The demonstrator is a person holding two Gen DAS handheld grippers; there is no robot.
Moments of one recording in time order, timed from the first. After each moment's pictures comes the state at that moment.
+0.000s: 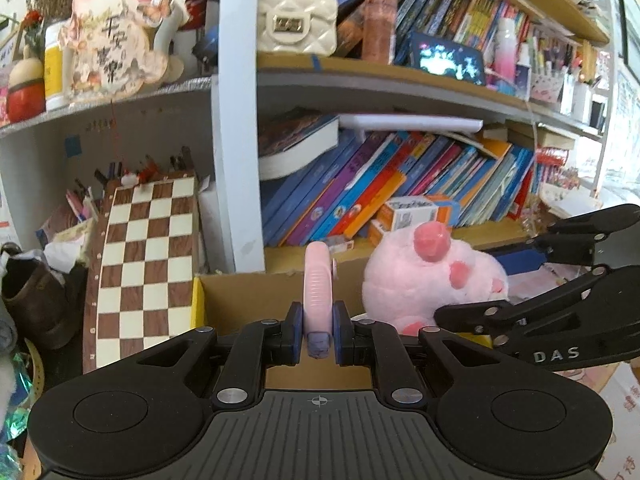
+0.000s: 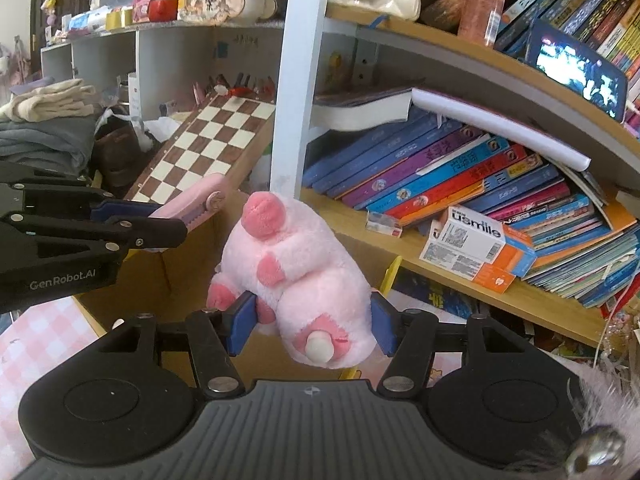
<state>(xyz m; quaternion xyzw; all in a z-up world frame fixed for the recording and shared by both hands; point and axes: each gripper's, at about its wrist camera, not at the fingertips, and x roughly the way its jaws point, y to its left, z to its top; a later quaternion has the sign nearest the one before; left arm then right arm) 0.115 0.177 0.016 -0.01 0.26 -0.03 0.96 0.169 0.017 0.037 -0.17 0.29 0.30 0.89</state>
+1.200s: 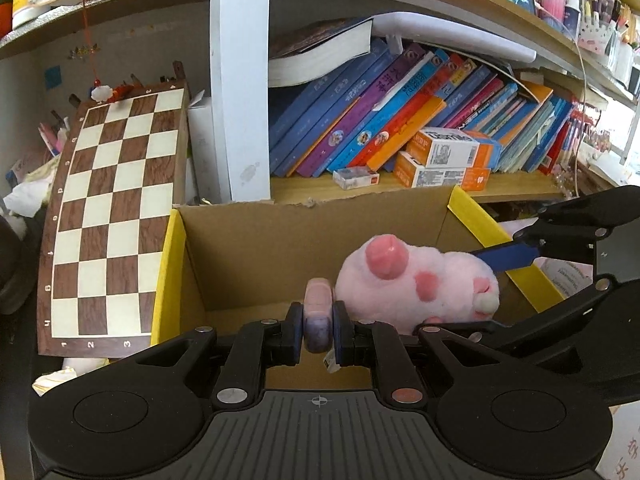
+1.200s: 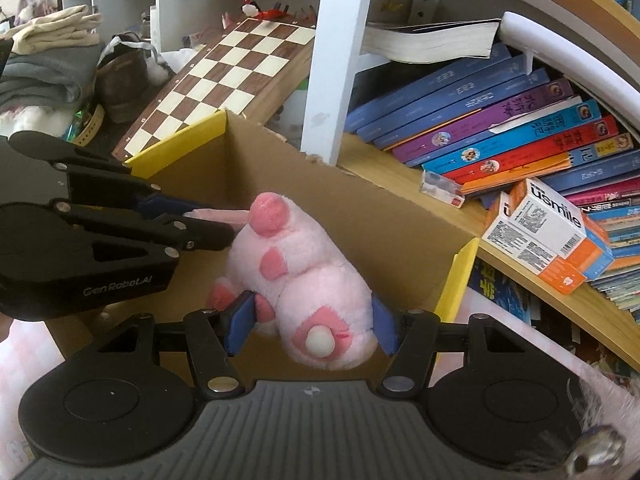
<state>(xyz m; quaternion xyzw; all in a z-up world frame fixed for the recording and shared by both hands) 0.179 0.188 -0.039 -0.02 0.35 -0.03 0.94 0.223 0.063 -0.021 -0.21 0.35 0.35 0.84</state>
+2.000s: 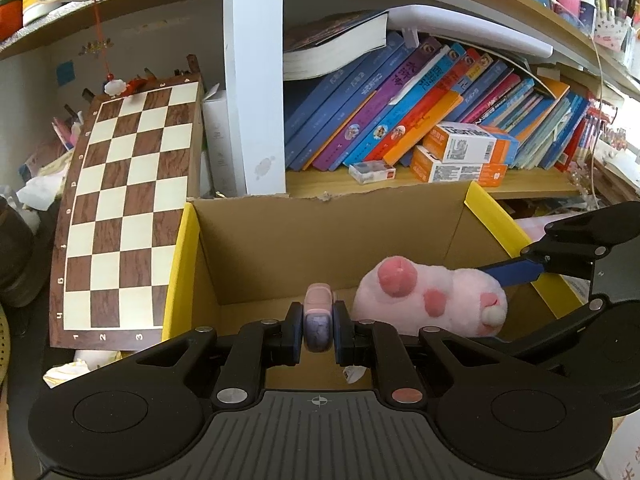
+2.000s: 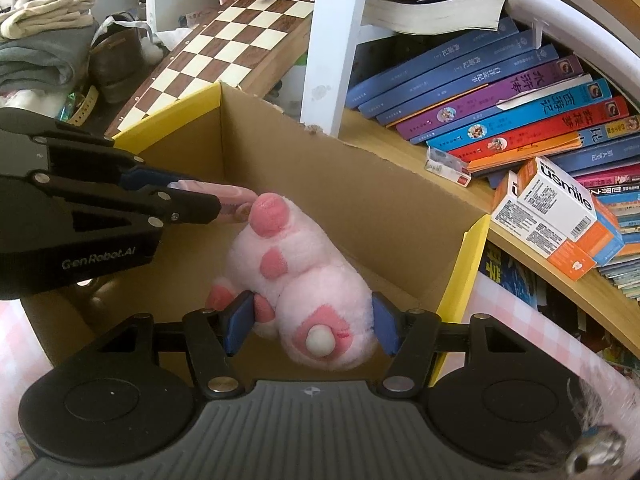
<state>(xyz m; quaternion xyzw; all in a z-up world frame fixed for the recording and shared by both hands) 0.182 0.190 -0.038 -0.02 0.36 -0.01 0.93 0.229 0.064 -0.035 -0.22 0.38 0.34 0.83</state>
